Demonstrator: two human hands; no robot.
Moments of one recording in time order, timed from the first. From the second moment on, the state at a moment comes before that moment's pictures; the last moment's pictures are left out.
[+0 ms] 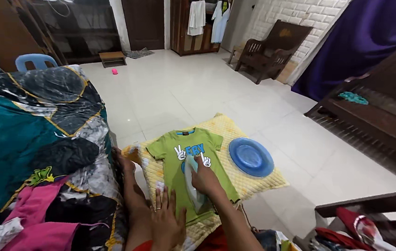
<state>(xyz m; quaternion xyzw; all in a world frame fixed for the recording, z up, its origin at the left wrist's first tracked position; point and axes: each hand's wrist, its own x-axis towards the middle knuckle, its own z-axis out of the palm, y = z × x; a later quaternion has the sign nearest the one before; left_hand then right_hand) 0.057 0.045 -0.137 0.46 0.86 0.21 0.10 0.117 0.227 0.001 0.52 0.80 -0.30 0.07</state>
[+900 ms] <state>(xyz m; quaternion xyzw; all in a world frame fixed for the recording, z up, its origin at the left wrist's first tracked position) 0.051 0.039 -0.152 0.46 0.81 0.37 0.04 0.133 0.206 0.006 0.47 0.81 -0.33 0.10</state>
